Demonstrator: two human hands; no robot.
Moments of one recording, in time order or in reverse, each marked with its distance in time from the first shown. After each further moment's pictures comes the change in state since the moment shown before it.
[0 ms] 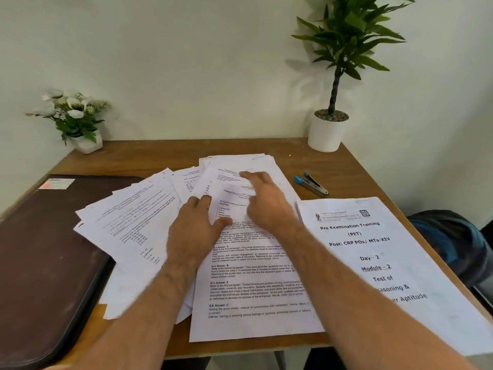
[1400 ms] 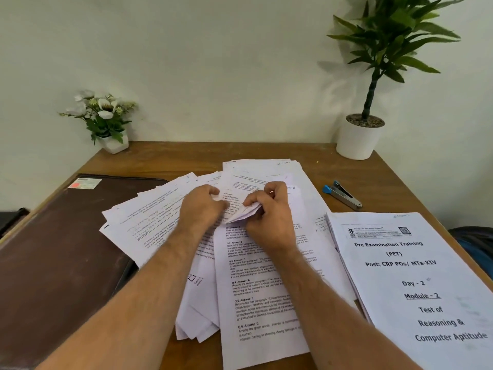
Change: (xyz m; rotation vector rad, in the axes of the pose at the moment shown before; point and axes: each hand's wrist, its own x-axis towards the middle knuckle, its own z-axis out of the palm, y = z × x) left_hand 0.063 -0.018 -0.039 -0.297 -0.085 -0.310; right_hand -0.001 -0.025 0.055 0.258 0.253 -0.103
